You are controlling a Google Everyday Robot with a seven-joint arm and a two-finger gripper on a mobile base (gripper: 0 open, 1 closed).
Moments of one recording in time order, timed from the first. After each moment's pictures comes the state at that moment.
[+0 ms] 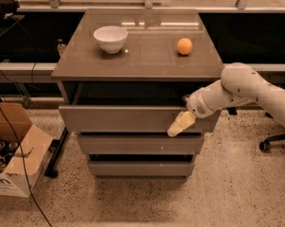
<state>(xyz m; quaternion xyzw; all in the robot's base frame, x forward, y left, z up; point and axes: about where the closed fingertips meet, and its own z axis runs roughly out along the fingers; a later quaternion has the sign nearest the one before) 0.635 -0.141 0.673 -0.50 0.80 0.21 0.28</state>
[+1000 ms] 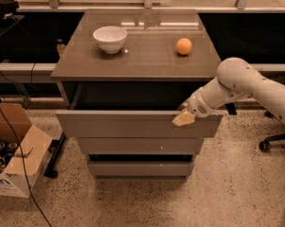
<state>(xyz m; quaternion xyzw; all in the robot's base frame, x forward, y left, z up) 0.624 -0.146 0.662 -0.52 0.80 0.20 0.22</state>
